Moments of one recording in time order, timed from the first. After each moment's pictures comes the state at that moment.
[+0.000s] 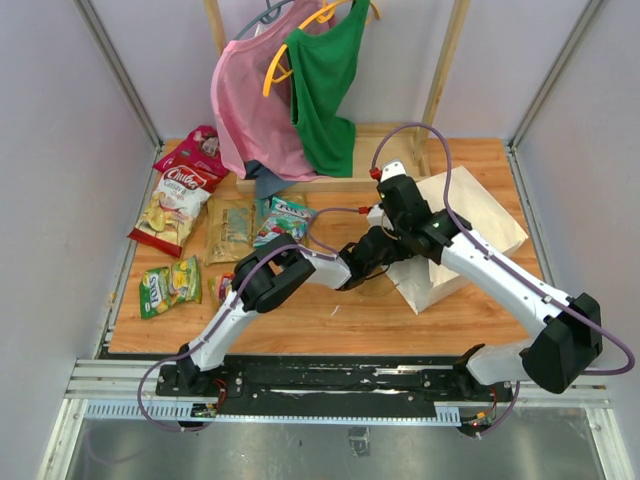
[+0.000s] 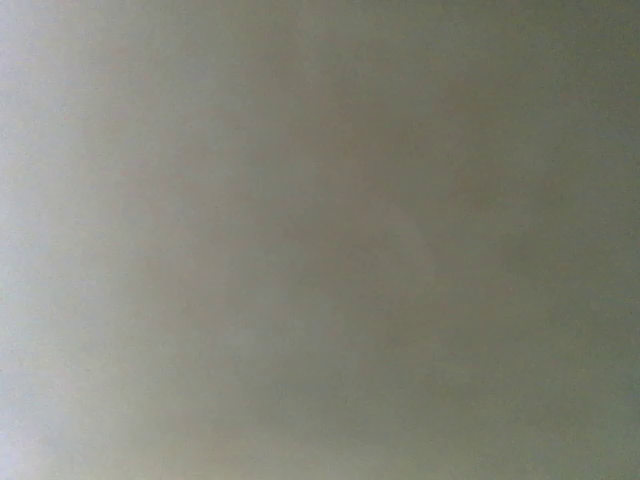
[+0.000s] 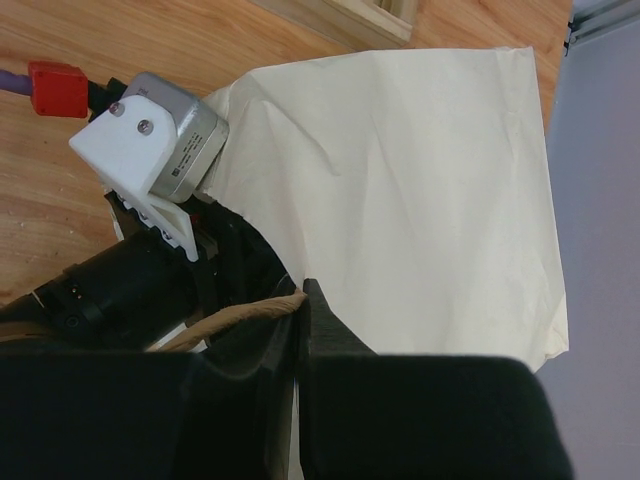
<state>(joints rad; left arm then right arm) -0.98 2.34 1.39 0.72 -0.22 -0.89 0.66 1.35 1.18 -0.60 0.60 -0.06</state>
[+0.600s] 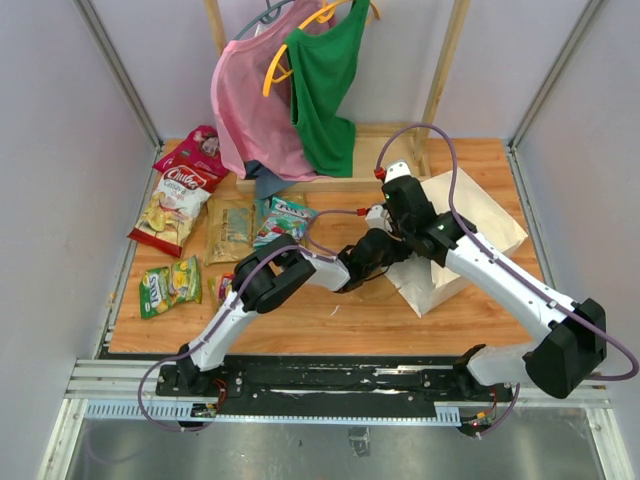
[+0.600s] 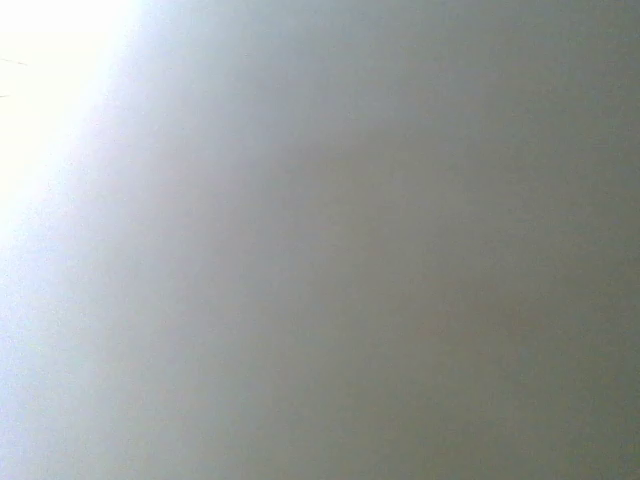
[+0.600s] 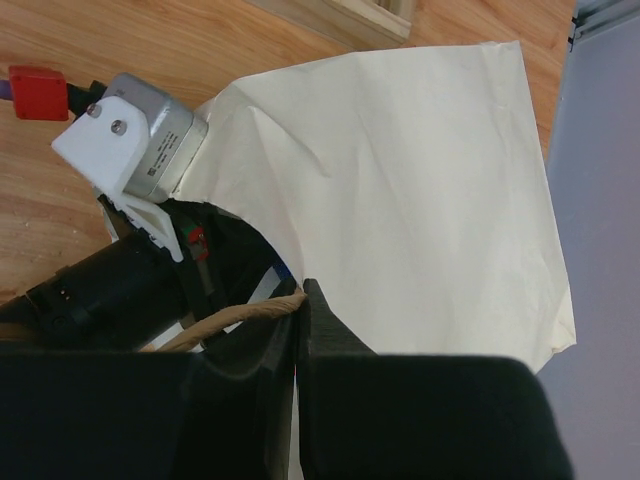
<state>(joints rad) -0.98 2.36 1.40 0.78 -0.23 -0.90 0.65 1.32 1.16 -0.60 0.59 -0.06</state>
